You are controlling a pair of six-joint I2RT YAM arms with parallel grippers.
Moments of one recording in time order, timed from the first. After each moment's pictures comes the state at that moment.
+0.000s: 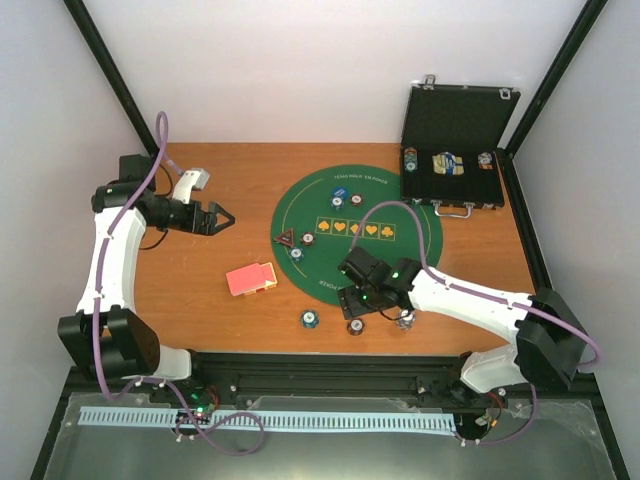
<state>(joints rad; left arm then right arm) 0.17 1.39 1.39 -1.16 0.73 0.32 0.92 1.39 0.92 -0.75 0.07 0.56</state>
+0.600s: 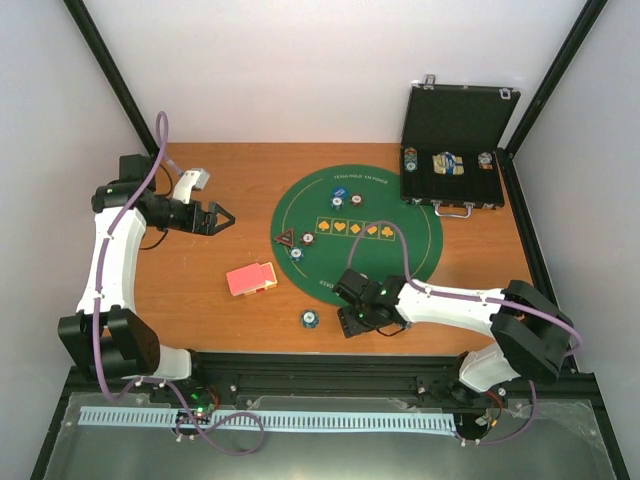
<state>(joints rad) 0.17 1.38 1.38 -1.16 0.72 0.32 1.01 1.45 0.78 -0.64 0.06 0.65</state>
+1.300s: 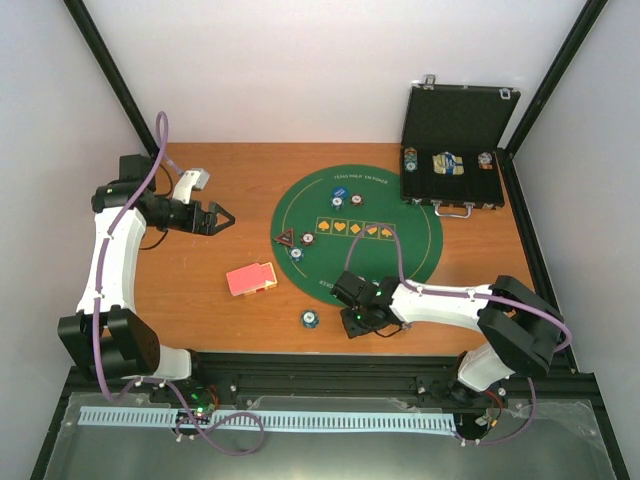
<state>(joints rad) 0.17 1.38 1.38 -1.16 0.72 0.32 1.01 1.51 0.77 -0.58 0.04 0.65</state>
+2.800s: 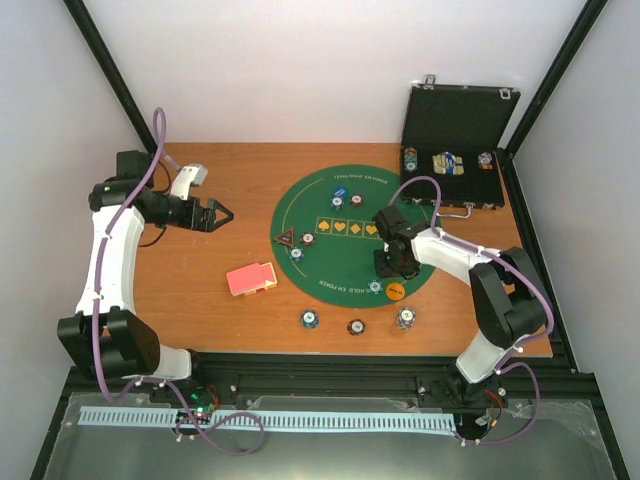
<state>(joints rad) 0.17 1.39 1.42 -1.16 0.71 0.31 0.49 1.64 1.00 -0.67 0.07 0.34</state>
